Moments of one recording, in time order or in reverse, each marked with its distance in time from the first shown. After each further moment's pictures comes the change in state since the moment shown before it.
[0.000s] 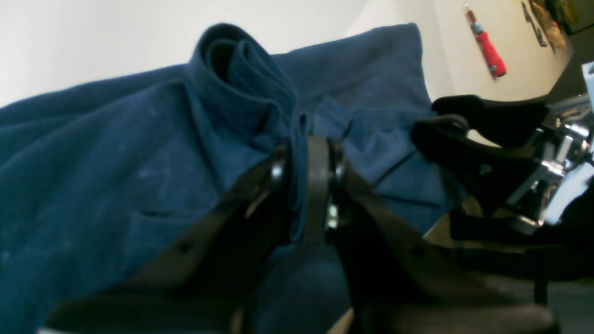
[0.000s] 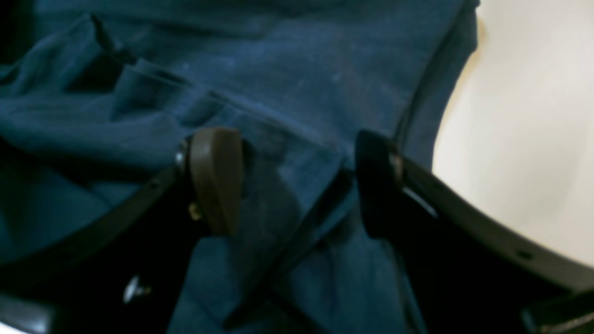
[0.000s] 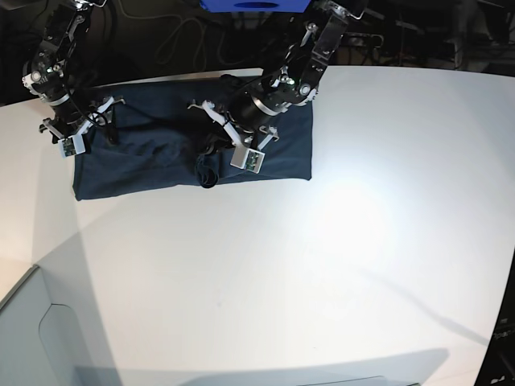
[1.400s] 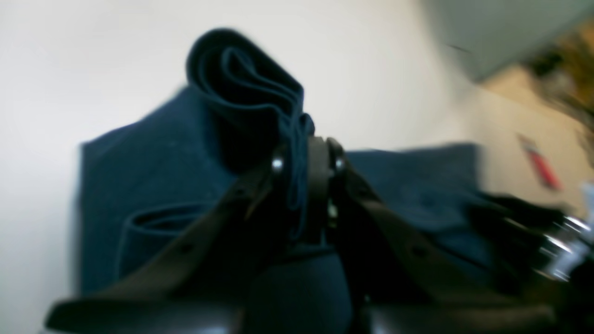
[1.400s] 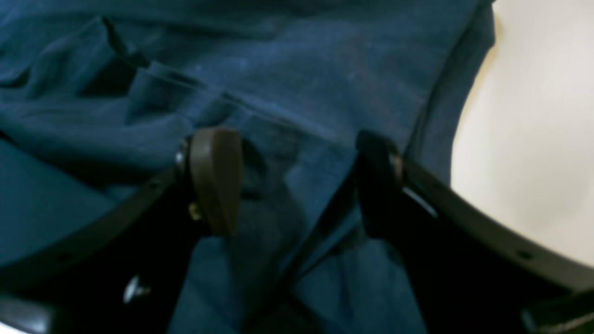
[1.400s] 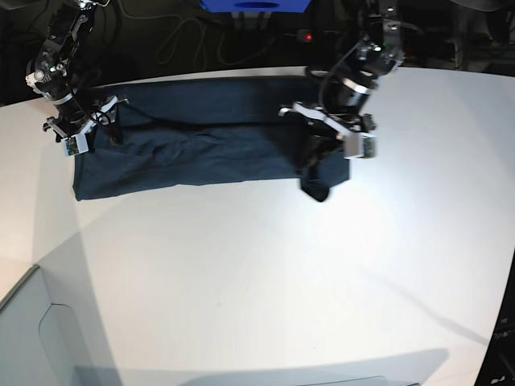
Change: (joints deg) left arm 16.2 -0.2 -24.8 22.6 0.0 -7.4 0.2; right arm 0.0 -1.2 0.0 -0.1 0.0 0.0 0.0
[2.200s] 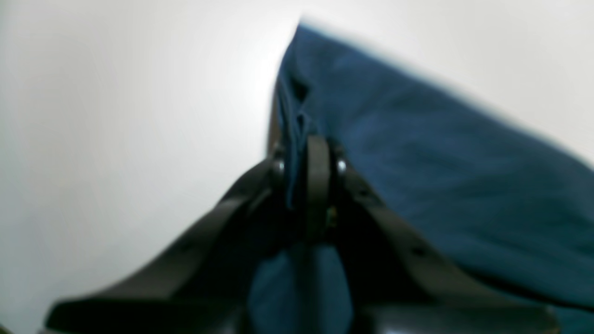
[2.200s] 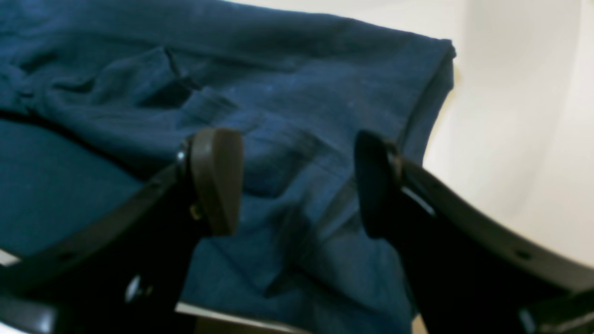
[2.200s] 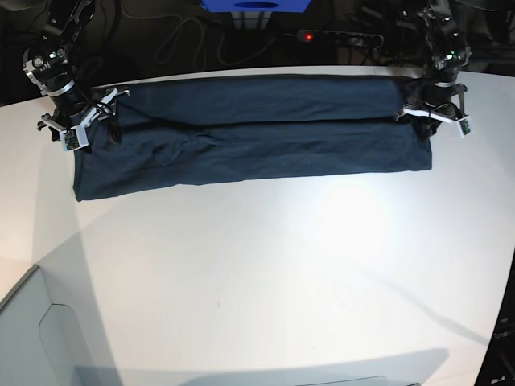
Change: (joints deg) left arm -2.6 -6.4 -34.6 -17.9 -0.8 -1.2 -0.1; right arm -4.7 -1.4 0.0 10.6 0.1 0.0 0.0
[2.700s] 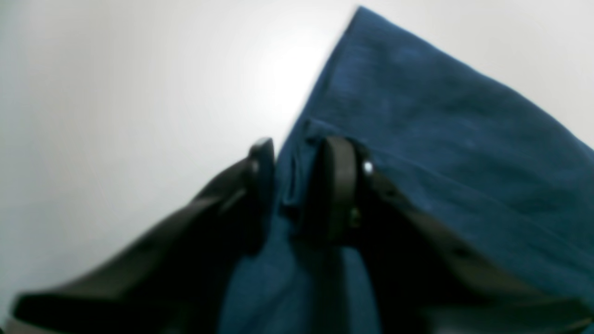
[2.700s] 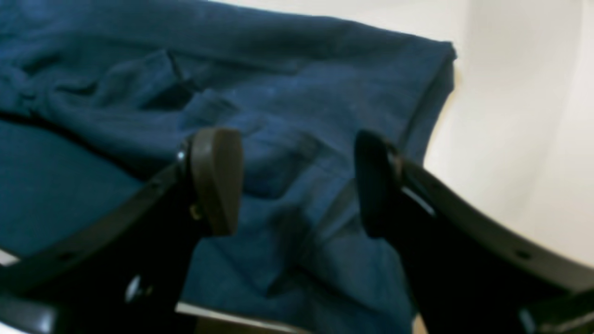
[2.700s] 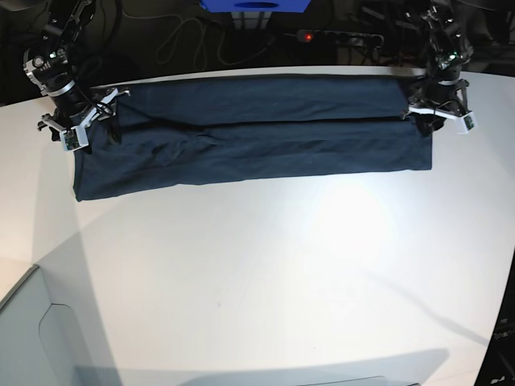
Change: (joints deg) left arm -2.4 -1.4 -0.6 -9.9 -0.3 0.1 -1.8; right arm -0.4 -0.1 0.0 0.2 0.0 0.0 0.0
